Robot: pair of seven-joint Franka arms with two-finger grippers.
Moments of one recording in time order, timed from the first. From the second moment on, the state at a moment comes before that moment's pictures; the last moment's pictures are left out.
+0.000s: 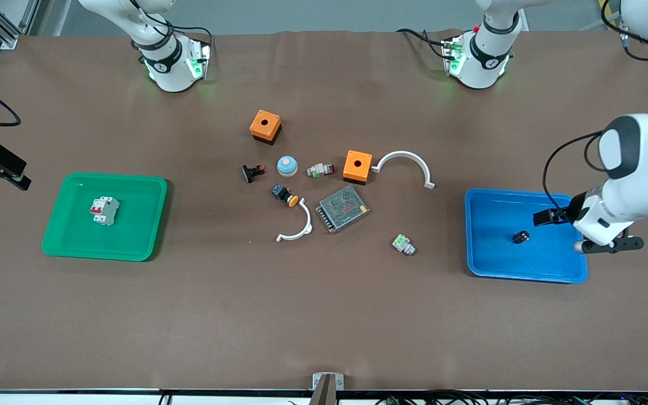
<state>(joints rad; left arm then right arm) 0.17 0.35 -0.14 -1.83 0.08 2.07 -0.07 -0.01 0.10 -0.02 -1.43 -0.01 1.69 -0.01</state>
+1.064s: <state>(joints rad) 0.20 0.56 -0.15 -1.85 0.13 2.27 -0.08 -0.15 0.19 -0.03 -1.98 -0.01 2.07 -0.21</state>
